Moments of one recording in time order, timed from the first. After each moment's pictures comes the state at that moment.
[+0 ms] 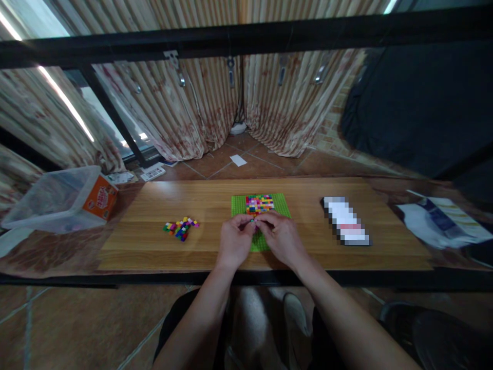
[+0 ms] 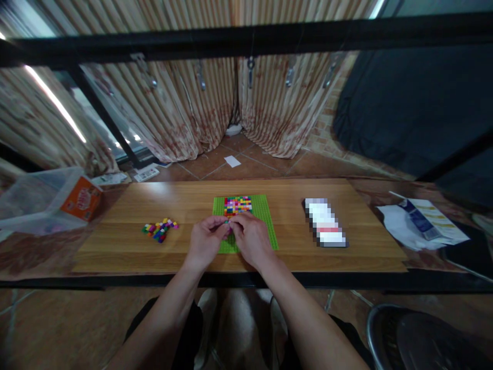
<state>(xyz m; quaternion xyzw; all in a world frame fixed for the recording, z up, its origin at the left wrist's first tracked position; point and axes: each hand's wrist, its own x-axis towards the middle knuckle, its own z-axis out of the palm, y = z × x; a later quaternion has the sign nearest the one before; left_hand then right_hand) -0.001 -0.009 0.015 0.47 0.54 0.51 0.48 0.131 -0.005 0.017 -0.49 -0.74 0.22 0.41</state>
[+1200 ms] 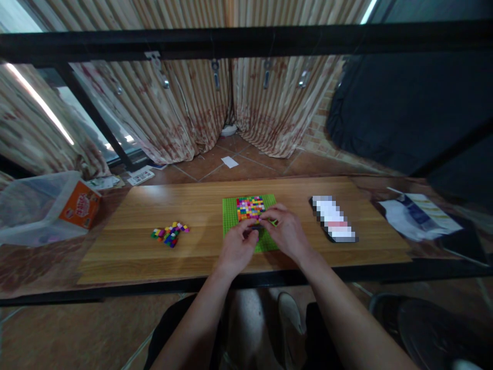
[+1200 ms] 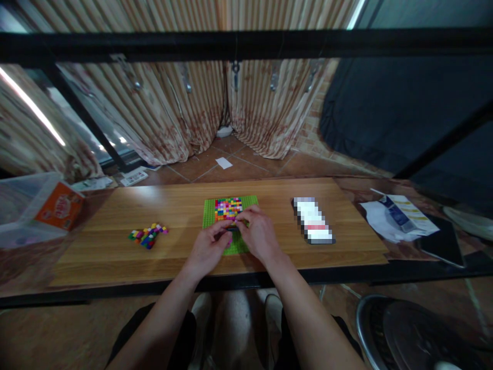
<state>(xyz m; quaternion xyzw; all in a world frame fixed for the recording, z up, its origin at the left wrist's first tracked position) 0.011 -0.013 0.006 0.59 0.52 0.41 0.47 0.164 0.011 0.011 -0.56 -0.72 0.17 0.36</state>
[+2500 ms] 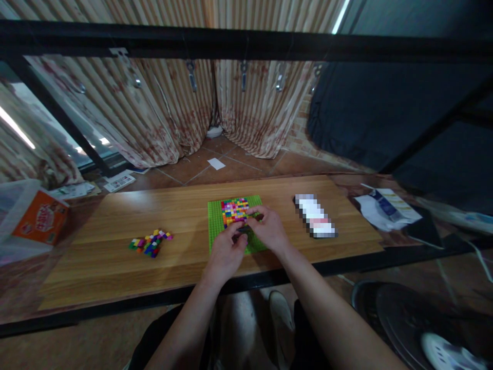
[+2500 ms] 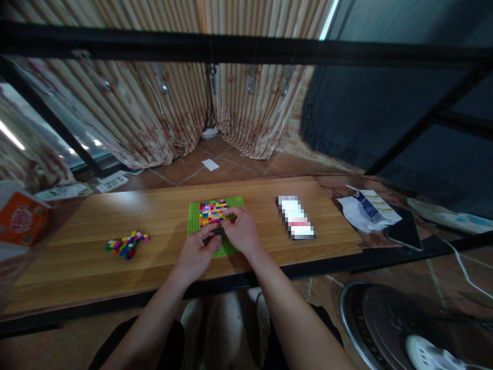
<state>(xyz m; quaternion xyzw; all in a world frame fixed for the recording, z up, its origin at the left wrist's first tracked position) 0.016 -0.011 0.002 0.60 0.53 0.39 0.46 0.155 0.023 0.000 -0.62 -0.61 0.26 0.43</state>
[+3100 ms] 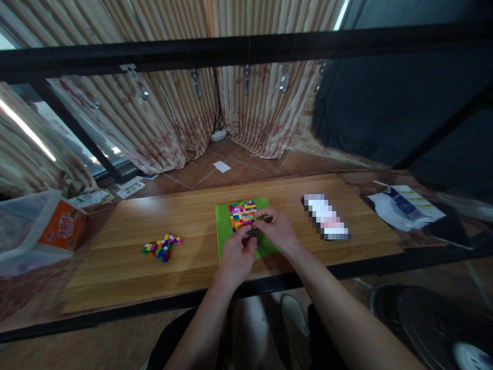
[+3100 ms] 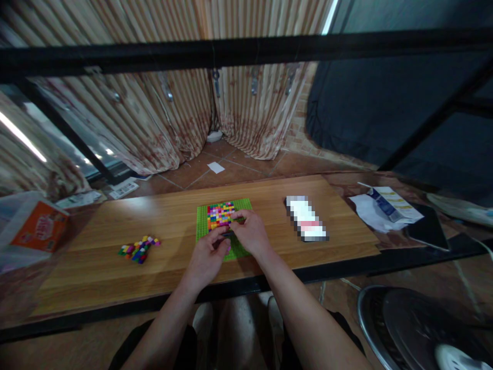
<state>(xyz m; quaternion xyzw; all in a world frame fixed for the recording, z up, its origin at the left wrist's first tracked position) 0.017 -0.013 -0.001 0.61 0.53 0.39 0.45 0.155 0.028 -0.008 -0.61 -0.56 0.34 0.46</state>
